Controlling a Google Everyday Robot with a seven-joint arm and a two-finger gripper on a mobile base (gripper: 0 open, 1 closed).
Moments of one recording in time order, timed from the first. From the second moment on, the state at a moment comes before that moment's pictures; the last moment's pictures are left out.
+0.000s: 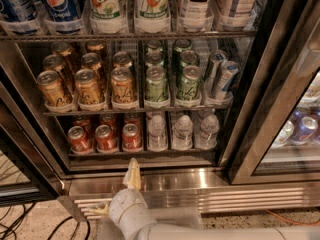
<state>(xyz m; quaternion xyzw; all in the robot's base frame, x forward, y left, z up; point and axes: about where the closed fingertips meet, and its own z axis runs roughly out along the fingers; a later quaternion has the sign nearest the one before) 0.460 0.132 0.610 -0.38 0.71 0.05 0.60</state>
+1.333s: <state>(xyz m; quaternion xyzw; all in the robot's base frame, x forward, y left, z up) 0.489 0.108 0.605 -0.33 0.70 0.06 0.63</state>
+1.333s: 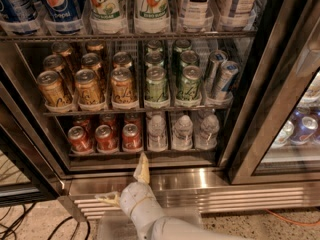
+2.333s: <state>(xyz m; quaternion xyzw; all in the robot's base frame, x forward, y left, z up) 0.502 0.139 0.623 -0.38 0.63 0.01 0.68</state>
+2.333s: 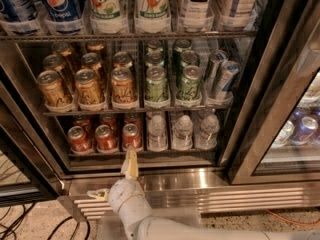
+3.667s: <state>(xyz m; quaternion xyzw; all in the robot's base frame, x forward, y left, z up) 0.515 0.141 0.615 -0.36 0.65 -0.07 0.66</state>
